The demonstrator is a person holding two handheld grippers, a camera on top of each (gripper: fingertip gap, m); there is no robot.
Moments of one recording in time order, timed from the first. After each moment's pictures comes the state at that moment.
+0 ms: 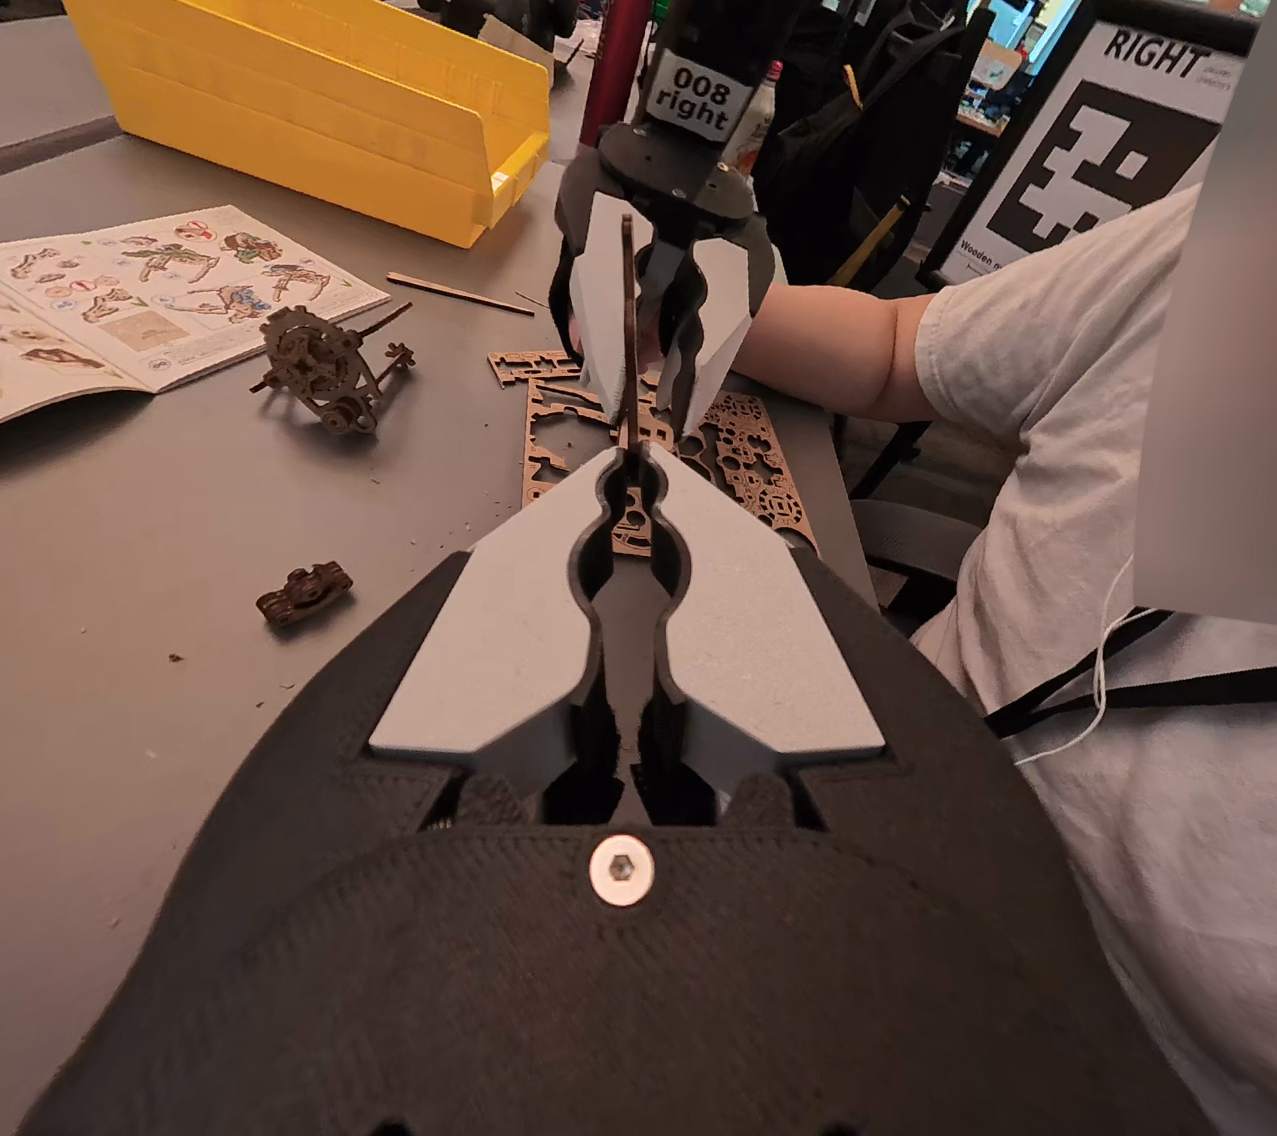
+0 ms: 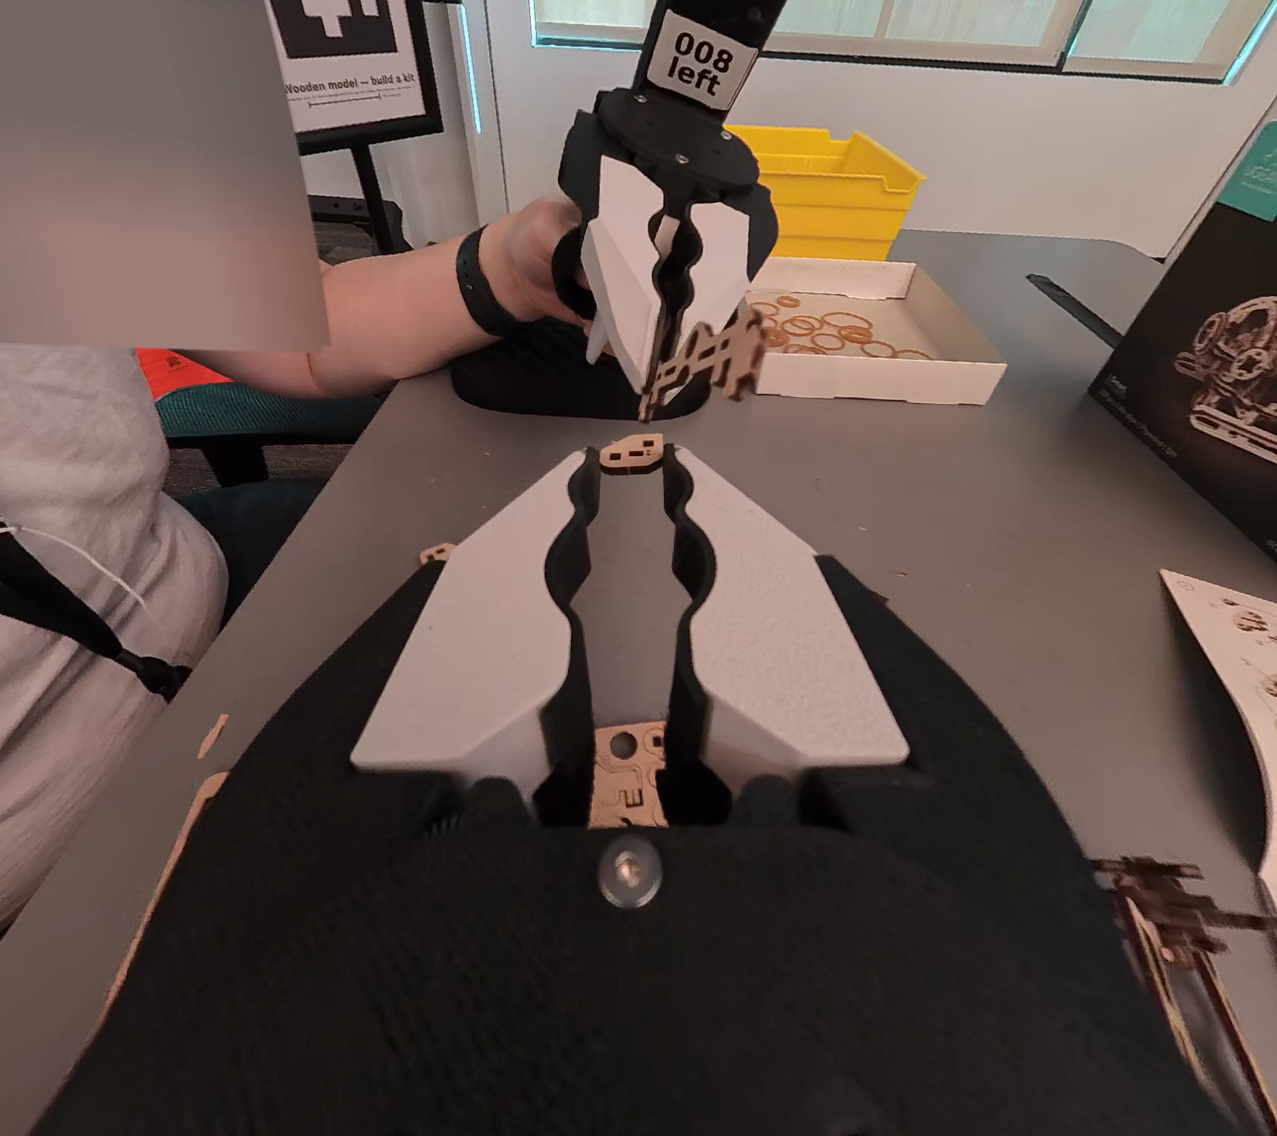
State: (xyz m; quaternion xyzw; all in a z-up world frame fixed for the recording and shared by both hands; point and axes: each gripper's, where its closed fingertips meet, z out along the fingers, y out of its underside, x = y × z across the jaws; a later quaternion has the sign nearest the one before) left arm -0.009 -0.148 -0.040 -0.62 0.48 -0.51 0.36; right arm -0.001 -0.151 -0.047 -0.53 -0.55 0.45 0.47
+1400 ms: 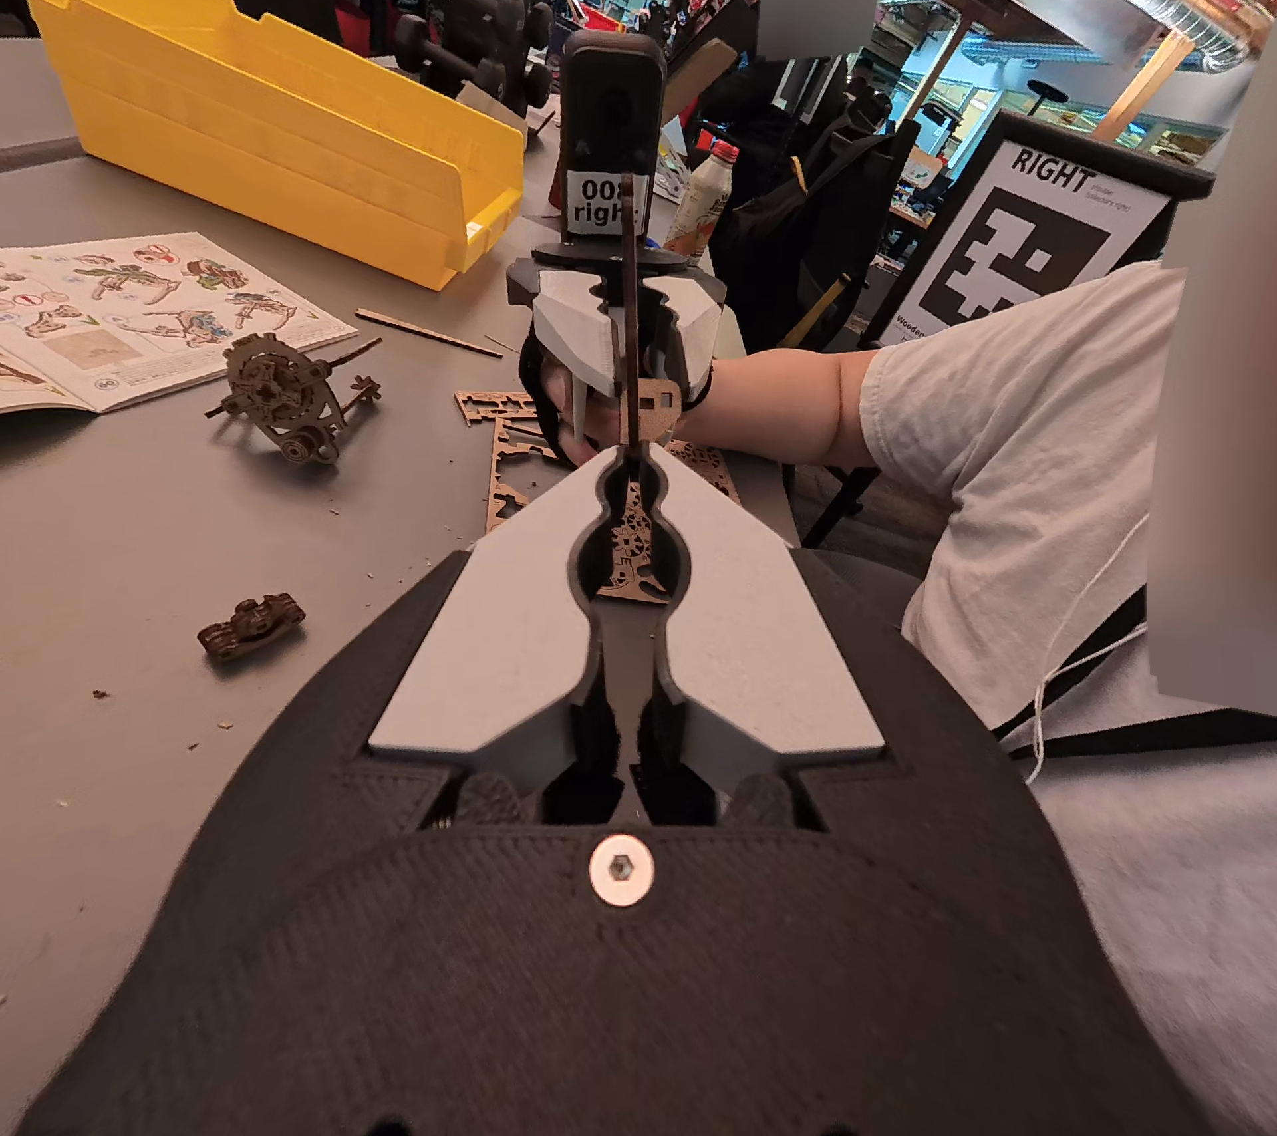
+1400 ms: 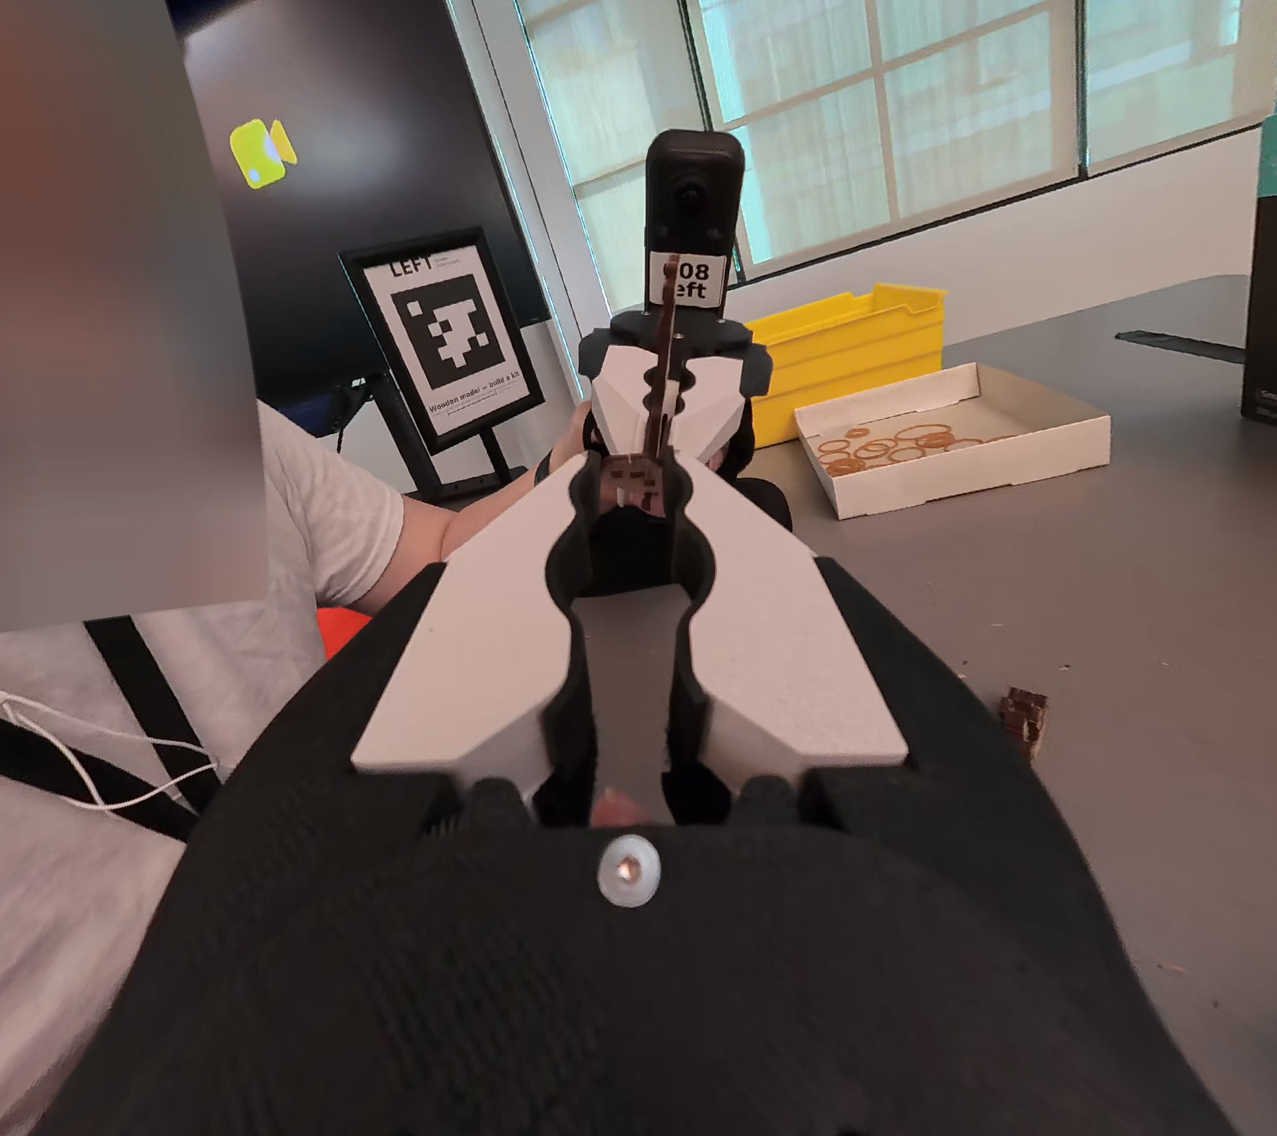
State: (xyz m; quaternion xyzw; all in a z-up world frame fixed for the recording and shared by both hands) left arm -0.007 -0.151 -0.027 -0.61 0.44 -0.56 0.35; right arm -0.006 -0.147 -0.011 -0.50 -0.39 0.63 0.45
